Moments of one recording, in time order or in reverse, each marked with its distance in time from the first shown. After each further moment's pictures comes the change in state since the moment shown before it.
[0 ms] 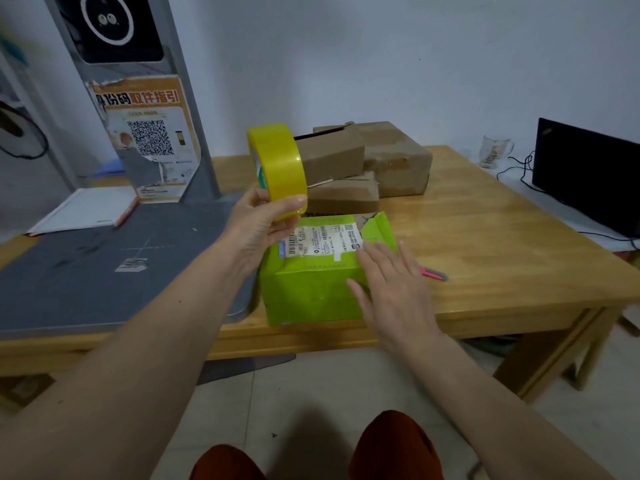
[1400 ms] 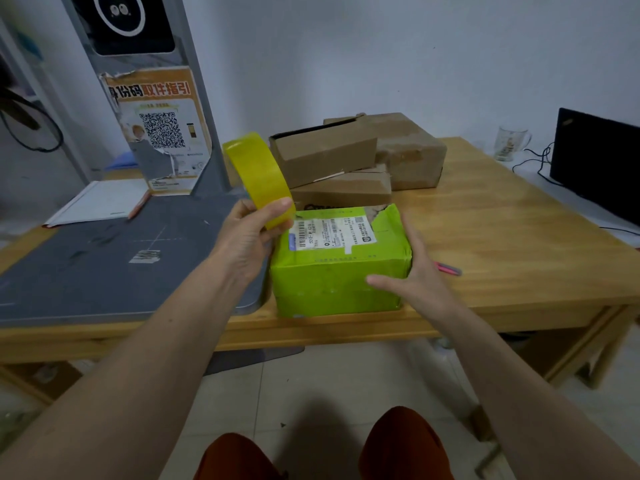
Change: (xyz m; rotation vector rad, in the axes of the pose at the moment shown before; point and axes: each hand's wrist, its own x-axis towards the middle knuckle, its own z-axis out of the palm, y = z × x) left_hand -0.023 -0.008 -0.015 -0.152 0.160 0.036; right_hand 0.010 0.036 0.017 1.161 -0.338 0.605
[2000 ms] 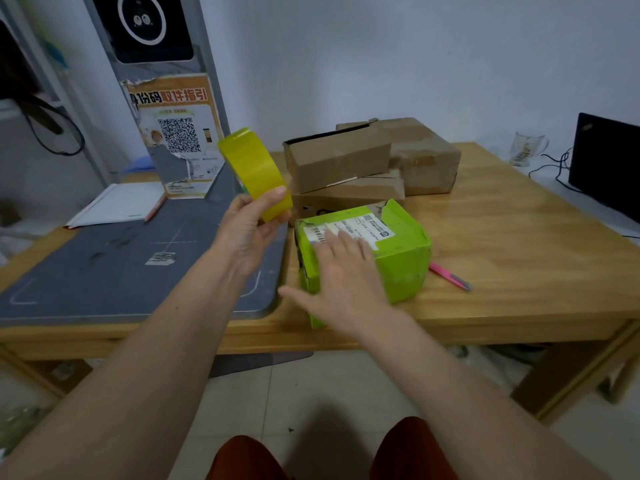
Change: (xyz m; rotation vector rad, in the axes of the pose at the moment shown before) left_hand 0.013 0.016 -0.010 -0.039 0.065 0.000; right_hand 0.002 -0.061 0.106 -1.123 -0.046 -0.267
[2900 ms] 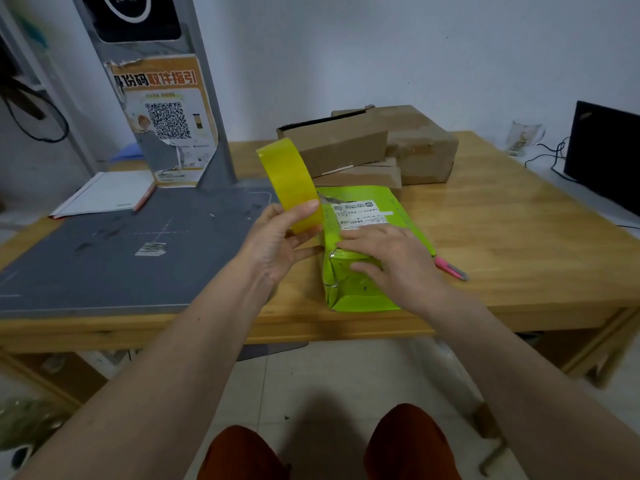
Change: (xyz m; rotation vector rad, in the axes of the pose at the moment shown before) left_hand -0.013 -0.037 0.017 -0.026 -0.175 -0.170; right_hand -0.005 0.081 -0.013 0.221 0.052 -0.168
